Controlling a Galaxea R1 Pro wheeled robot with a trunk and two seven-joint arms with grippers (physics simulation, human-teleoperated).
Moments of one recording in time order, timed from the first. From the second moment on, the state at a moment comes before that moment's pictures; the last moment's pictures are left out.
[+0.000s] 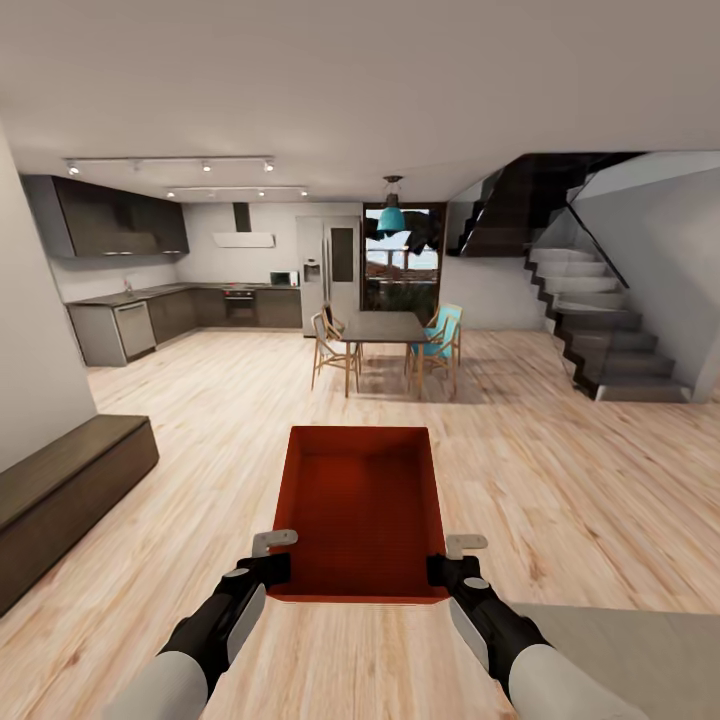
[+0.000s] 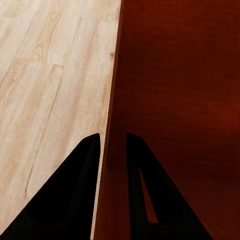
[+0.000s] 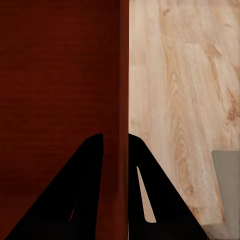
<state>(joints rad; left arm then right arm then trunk) -0.59 -0.09 -0.03 -0.55 0.11 0.23 0.13 -0.64 0.08 0.14 -0.38 -0.10 0.04 -0.15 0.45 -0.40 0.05</state>
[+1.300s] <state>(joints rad) -0.59 -0.07 -0.04 -0.54 0.15 0.22 0.12 -0.64 0.10 0.12 -0.39 -0.06 0.04 -0.16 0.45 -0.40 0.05</state>
